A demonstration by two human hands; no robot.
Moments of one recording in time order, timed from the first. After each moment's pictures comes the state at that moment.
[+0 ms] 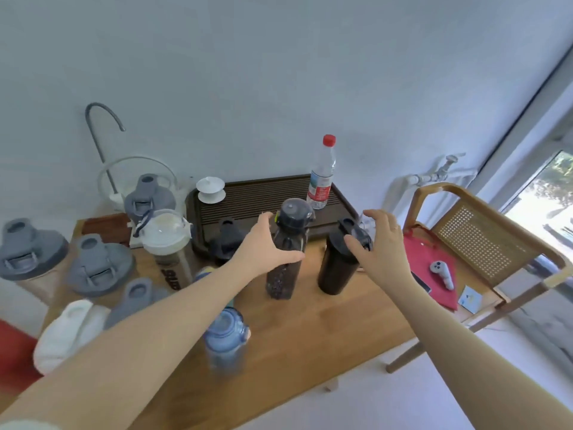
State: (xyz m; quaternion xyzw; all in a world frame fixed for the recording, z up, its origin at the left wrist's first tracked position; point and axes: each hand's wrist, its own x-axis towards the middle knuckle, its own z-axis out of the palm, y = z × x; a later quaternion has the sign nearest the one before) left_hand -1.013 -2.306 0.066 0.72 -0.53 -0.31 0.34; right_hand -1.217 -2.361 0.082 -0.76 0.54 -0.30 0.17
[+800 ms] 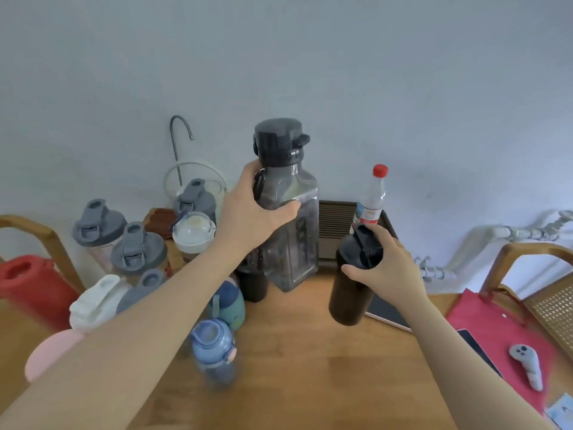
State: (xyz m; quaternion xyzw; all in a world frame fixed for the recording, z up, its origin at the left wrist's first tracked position) left_hand -1.020 -2.302 0.150 0.73 -0.41 -0.06 0.55; right_hand -1.207 -2.436 0.083 -0.84 0.41 -0.23 0.26
